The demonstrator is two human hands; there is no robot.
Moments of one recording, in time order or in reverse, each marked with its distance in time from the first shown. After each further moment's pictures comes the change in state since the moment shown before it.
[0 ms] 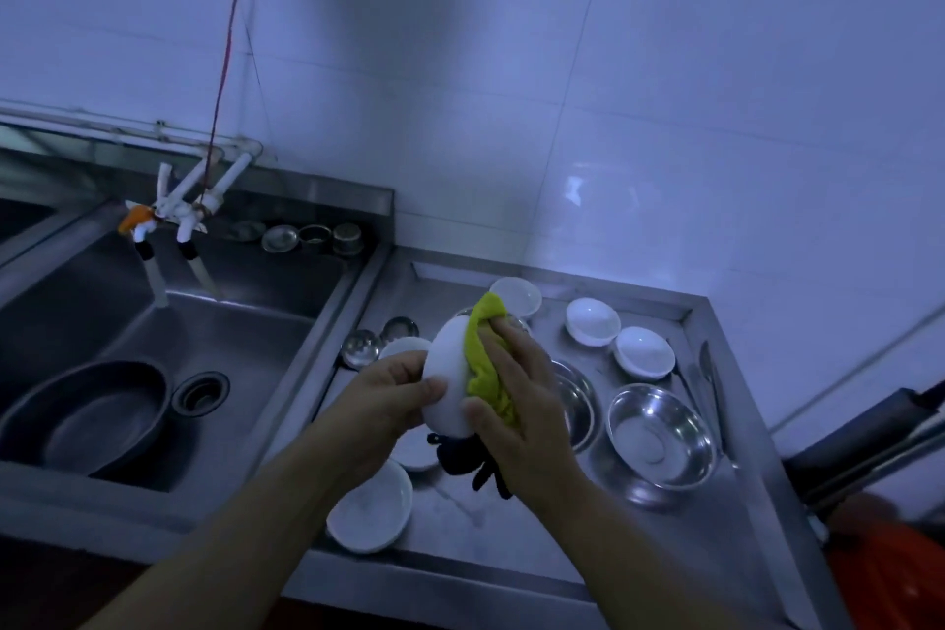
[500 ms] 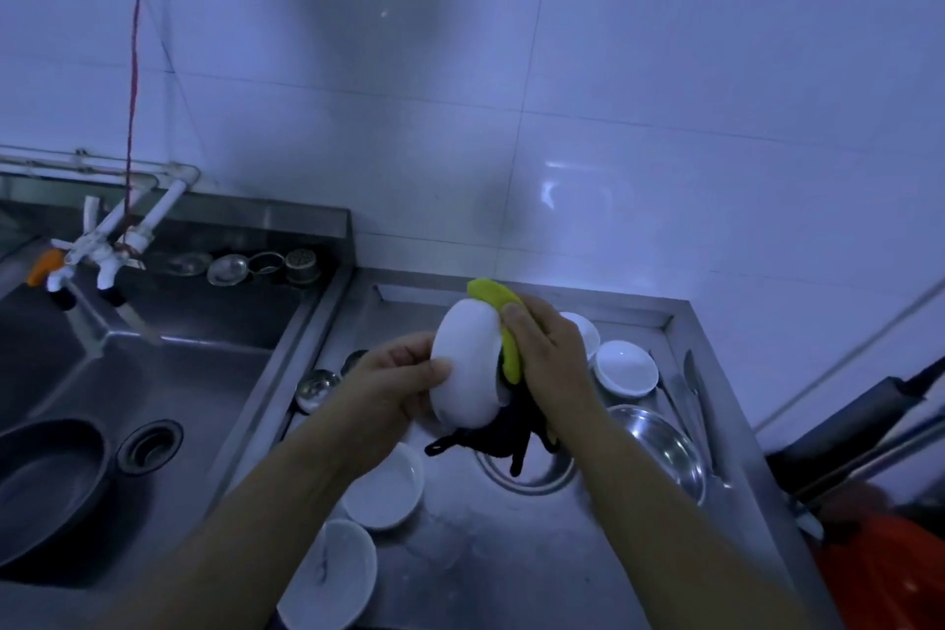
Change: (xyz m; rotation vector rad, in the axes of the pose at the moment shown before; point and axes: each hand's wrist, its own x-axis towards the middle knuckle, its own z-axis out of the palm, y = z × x) left_hand 0.096 0.016 0.024 -0.117 -0.101 0.038; right_hand 0.096 0.053 -0.050 0.421 0.133 0.447
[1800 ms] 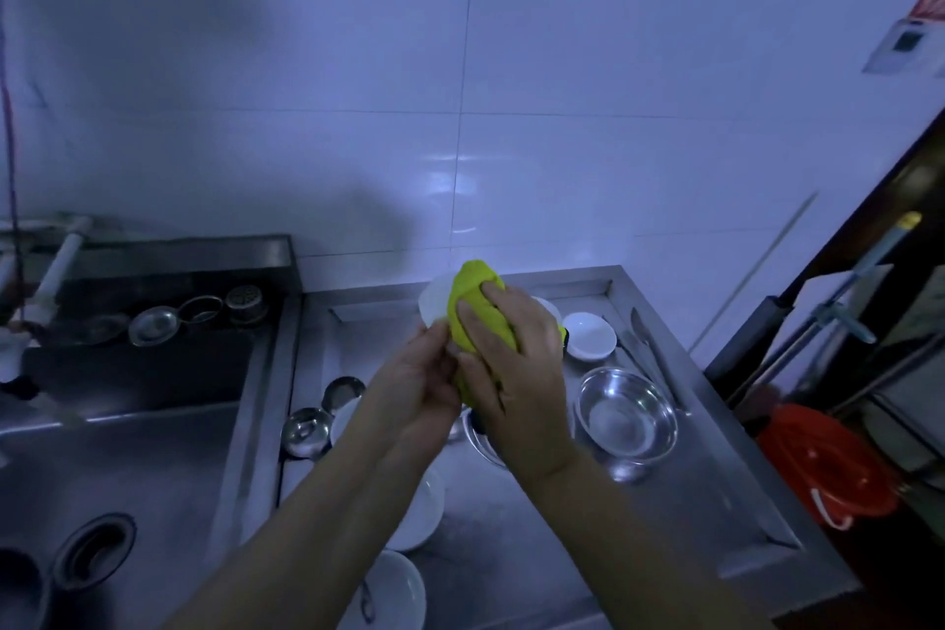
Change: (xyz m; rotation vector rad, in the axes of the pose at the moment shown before) left_hand 0.010 0.038 0.000 -0.554 0.125 -0.198; right_hand -0.029 0.001 0.075 -0.770 0.408 -0.647
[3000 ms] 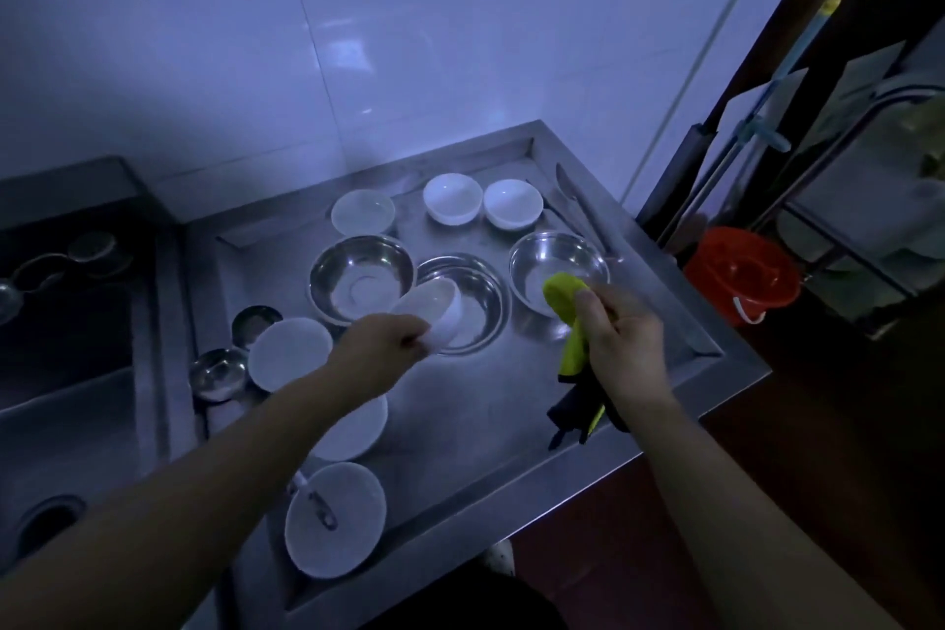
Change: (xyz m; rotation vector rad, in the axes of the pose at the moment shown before) left_hand 0.071 -0.081 -0.097 2.031 -0.440 0.149; right_hand -0.121 0.096 -0.108 0.059 0.027 1.007
